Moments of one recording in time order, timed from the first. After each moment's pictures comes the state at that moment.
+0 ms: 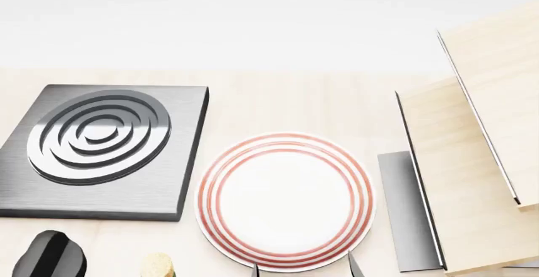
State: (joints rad) left arm 0.08 -0.41 -0.57 0.54 0.44 -1.26 1.05; right arm -0.10 0.38 -0.51 -0.44 -0.04 -0.10 0.47
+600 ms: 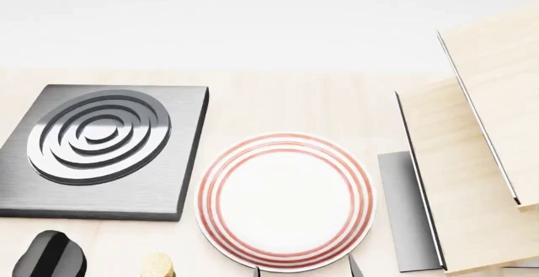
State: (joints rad) left arm 0.09 -0.35 -0.59 0.55 0.36 -1.07 0.93; right arm -0.10 0.38 -0.51 -0.42 -0.03 -0.12 0.48
